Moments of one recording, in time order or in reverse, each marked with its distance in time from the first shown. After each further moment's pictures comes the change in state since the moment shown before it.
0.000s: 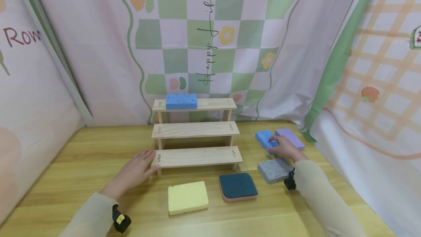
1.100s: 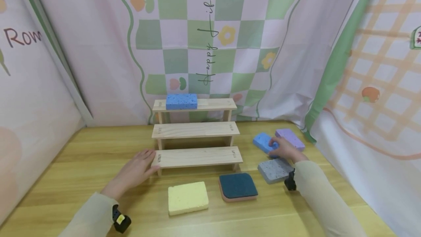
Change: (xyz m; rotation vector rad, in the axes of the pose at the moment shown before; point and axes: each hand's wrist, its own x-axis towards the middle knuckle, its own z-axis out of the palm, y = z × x) left_hand 0.000 0.000 -0.001 -0.011 -0.006 -0.005; right_hand 0.001 0.007 0.003 -0.015 0.004 -0.084
